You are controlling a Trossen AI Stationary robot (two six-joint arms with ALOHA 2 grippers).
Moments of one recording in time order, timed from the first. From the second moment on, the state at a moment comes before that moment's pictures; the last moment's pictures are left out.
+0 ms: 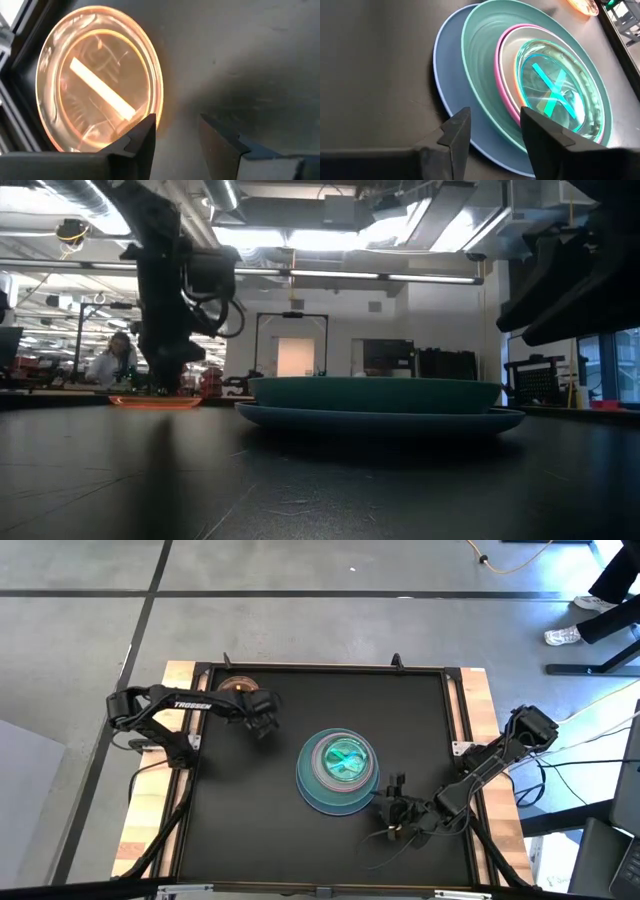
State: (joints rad) left arm 0.42 1.47 0.75 -0.68 -0.46 -0.35; right arm 0.75 1.52 0.75 -0.23 0.77 0.32
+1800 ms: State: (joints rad) left arm -0.16 1.63 0.95 0.16 -0.21 -0.08; right arm 0.75 1.52 0.75 -0.23 0.71 0.41
